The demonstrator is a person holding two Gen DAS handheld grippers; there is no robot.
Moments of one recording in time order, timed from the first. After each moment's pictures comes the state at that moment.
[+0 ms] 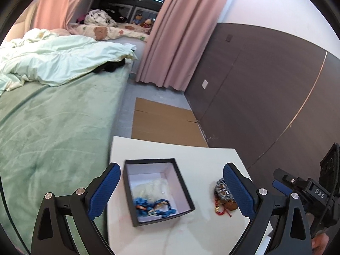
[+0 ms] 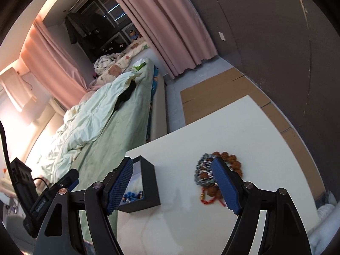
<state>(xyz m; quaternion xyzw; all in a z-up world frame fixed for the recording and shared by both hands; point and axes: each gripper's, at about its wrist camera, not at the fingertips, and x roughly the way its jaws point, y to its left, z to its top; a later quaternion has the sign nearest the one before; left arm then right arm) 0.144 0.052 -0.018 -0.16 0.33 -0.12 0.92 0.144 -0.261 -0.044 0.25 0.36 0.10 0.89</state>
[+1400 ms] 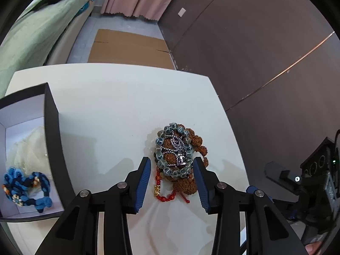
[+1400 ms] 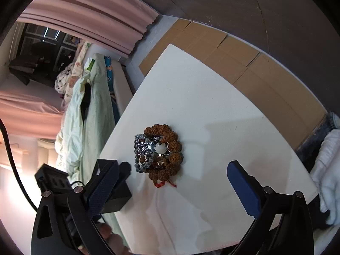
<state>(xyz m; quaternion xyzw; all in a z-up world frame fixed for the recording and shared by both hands) 0.212 -0.105 -0.117 -0.15 0.53 -0.22 0.80 0.160 -0.361 -0.140 0.43 0.48 0.03 0.76</state>
